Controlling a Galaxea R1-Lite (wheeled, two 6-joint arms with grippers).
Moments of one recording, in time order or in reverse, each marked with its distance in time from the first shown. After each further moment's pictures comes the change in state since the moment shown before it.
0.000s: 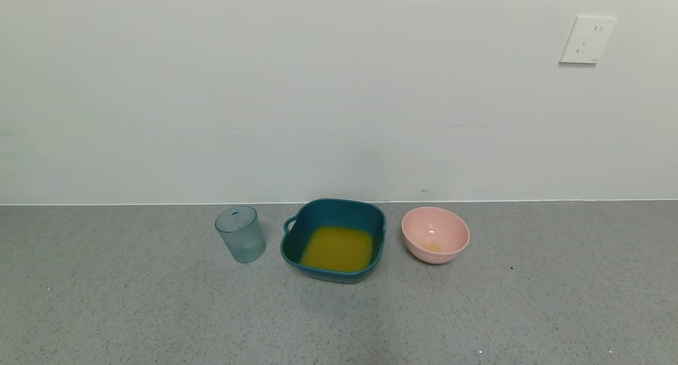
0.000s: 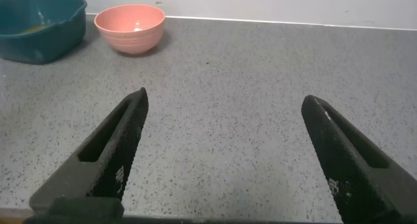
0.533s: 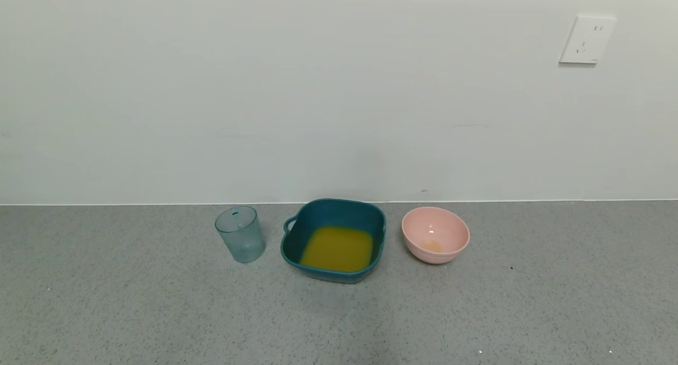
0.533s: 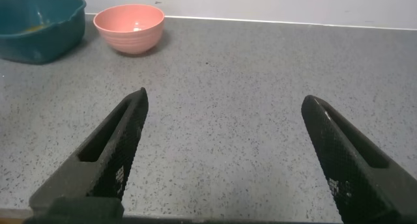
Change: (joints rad) left arm 0.000 -0.006 0.067 0.109 -0.021 -0.051; right arm 0.000 0.000 0.000 0.000 0.000 0.000
